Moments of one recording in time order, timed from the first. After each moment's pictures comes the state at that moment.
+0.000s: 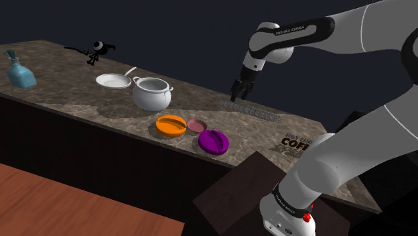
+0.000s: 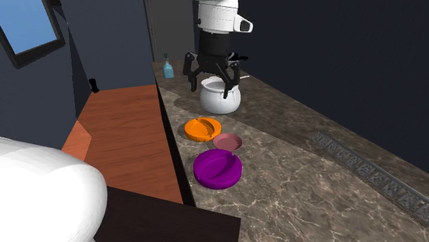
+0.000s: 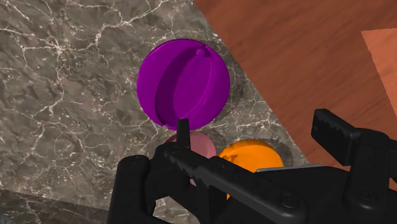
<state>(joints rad) 0.00 -0.34 -0.31 -2.39 0.01 2.02 -0.27</state>
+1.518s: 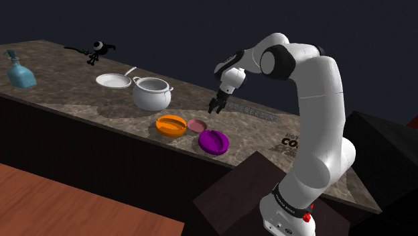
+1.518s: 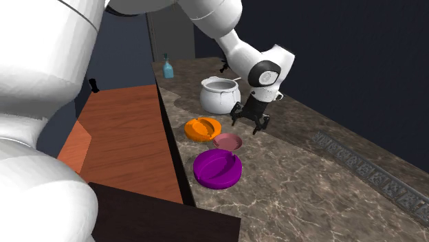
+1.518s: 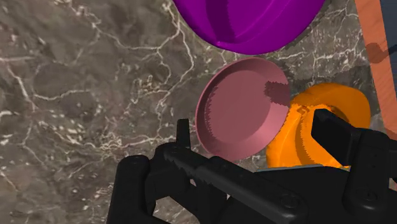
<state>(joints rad) -0.17 0.65 -0.30 -1.73 0.59 2.15 -0.80</state>
